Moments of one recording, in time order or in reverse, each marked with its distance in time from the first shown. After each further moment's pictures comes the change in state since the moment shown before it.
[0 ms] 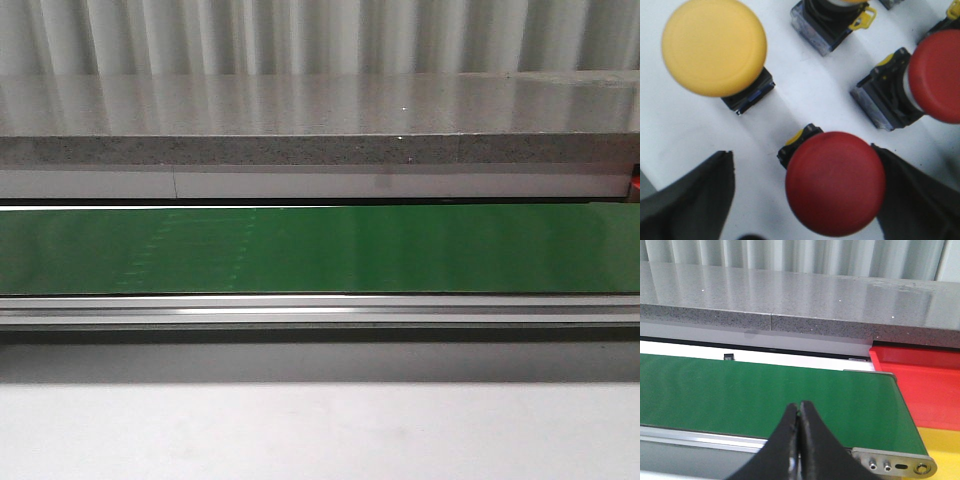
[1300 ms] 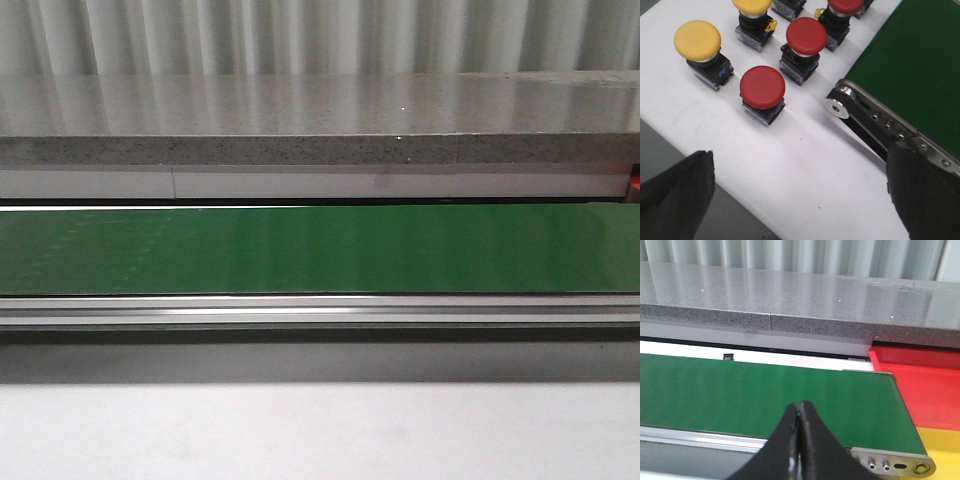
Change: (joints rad) left arm -0.210 -0.588 0.000 0.019 0.419 0.003; right arm 0.000 0.000 0.000 0.000 0.000 0.000
